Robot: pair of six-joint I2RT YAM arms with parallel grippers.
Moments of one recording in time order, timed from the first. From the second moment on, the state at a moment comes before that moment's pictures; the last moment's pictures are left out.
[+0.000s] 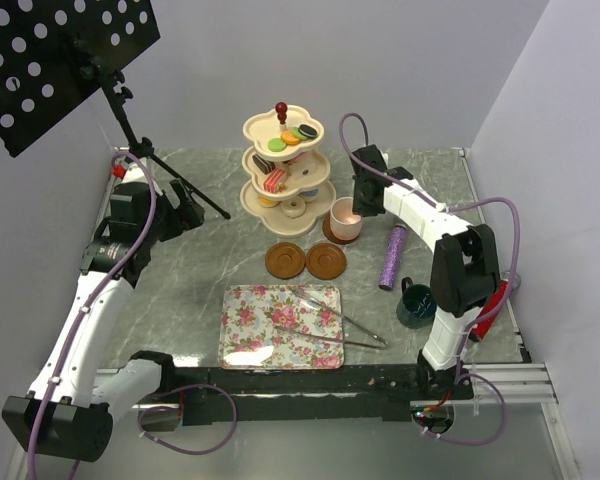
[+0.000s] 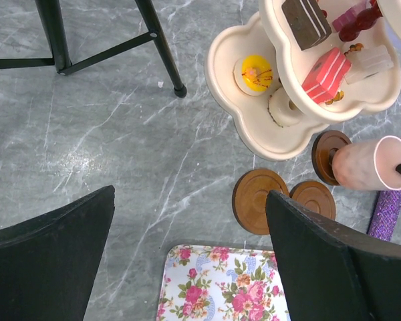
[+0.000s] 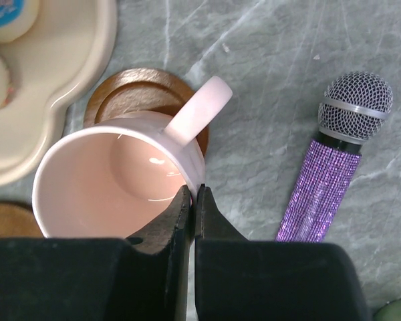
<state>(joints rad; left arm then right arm) -0.15 0.98 1.05 -0.57 -0.05 -0.50 0.36 1.80 1.50 -0.70 0.25 0.40</state>
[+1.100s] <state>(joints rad) -0.15 0.98 1.03 -0.57 -0.05 -0.51 0.37 1.89 1.51 -0.62 0.30 0.48</state>
